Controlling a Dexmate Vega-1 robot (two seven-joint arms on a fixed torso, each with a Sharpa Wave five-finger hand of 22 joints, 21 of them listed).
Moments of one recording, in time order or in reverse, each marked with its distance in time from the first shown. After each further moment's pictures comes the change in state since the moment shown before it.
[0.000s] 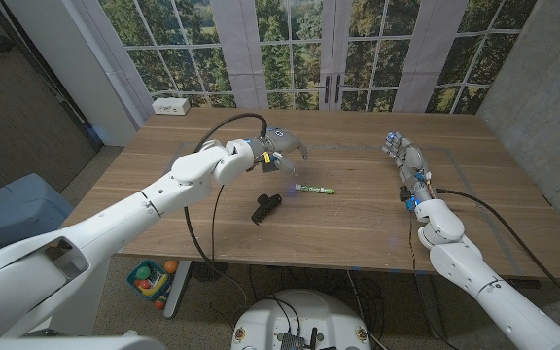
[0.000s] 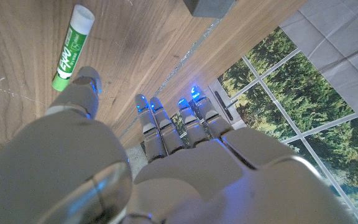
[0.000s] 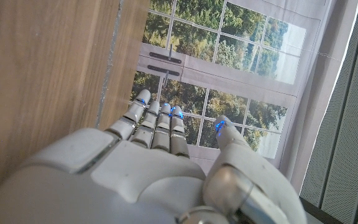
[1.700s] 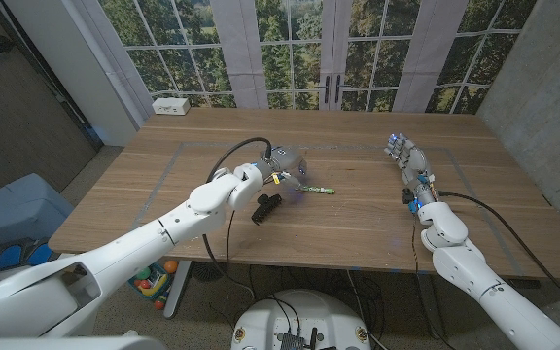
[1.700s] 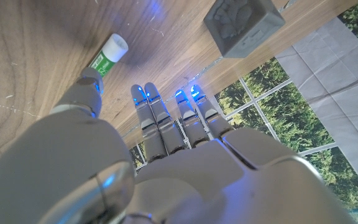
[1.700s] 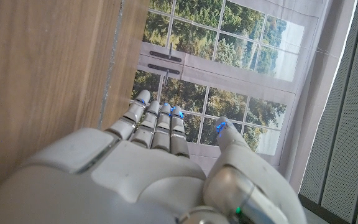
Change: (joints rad) left arm 0.107 -0.061 0.051 0.003 0.059 0.203 0.087; left_hand 0.031 0.045 -0.062 0.013 -0.004 0.146 0.054 0.032 0.000 0.218 0.014 0.045 0.019 0.127 -0.005 0.028 0.000 0.023 0.013 -0.026 0.000; right arm -0.010 -0.004 0.009 0.017 0.019 0.024 0.029; right_hand -0.023 -0.003 -0.010 -0.001 0.000 0.004 -0.004 0.000 0.000 0.009 0.002 0.000 -0.001 0.004 0.004 0.000 -0.006 0.000 0.000 -0.015 0.000
